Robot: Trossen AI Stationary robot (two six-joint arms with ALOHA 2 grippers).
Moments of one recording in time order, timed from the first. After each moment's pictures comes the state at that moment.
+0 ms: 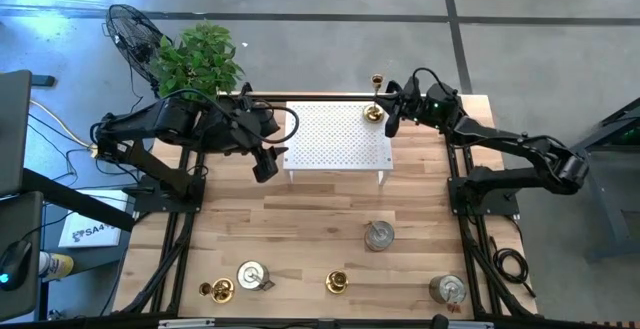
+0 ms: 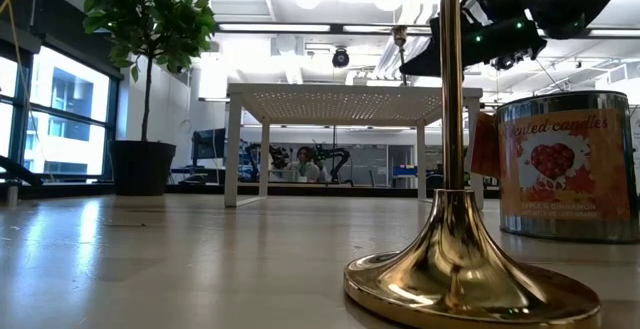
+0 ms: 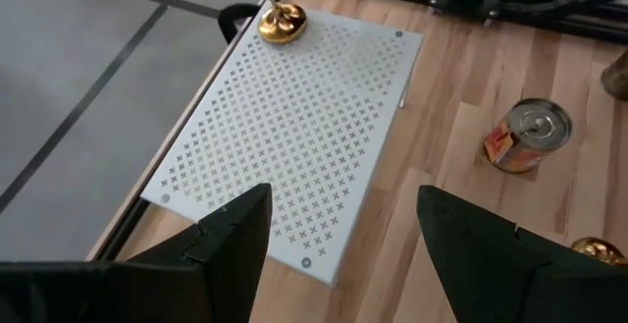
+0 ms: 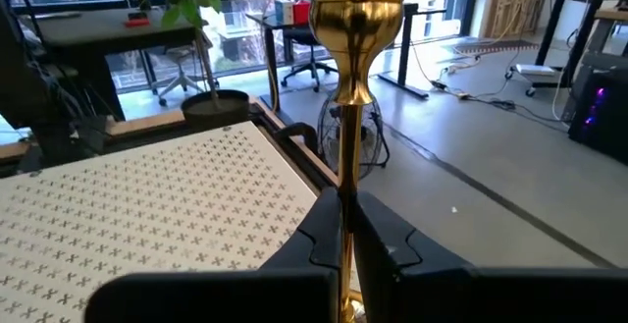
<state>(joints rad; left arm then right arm) -0.14 1.44 1.94 -1.28 -0.46 -0.35 -0.71 1.14 0.58 0.44 -0.24 -0.02</state>
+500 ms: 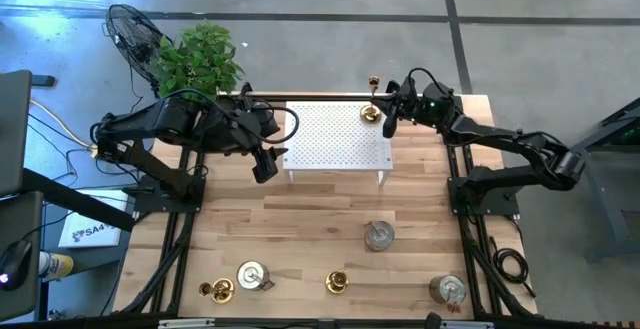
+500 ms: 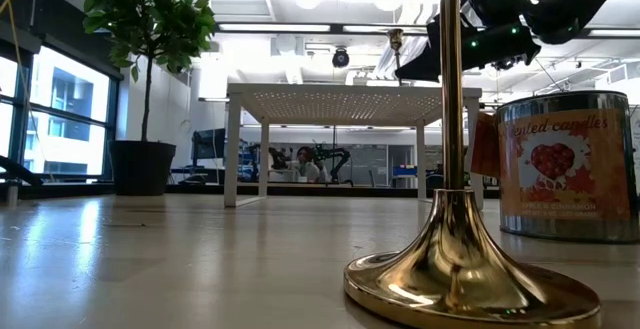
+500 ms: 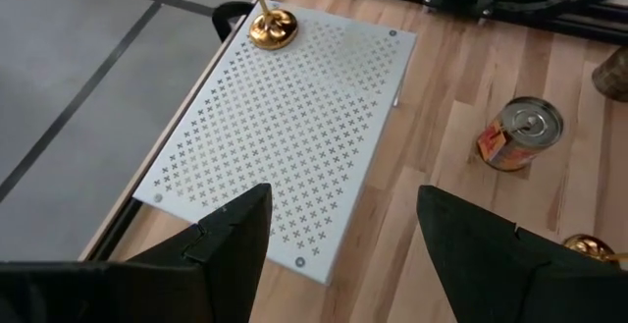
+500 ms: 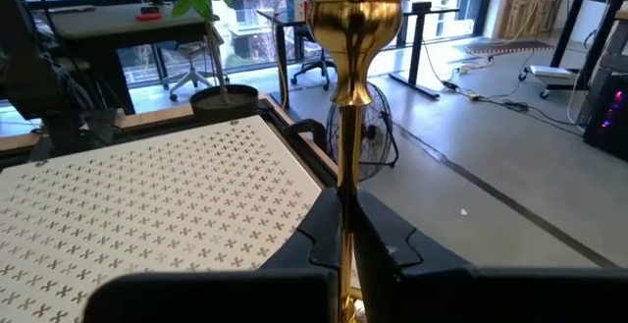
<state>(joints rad) -0.14 1.44 1.94 -1.28 -0.45 -0.35 -0.72 1.19 0.58 0.47 -0.27 -0.03</state>
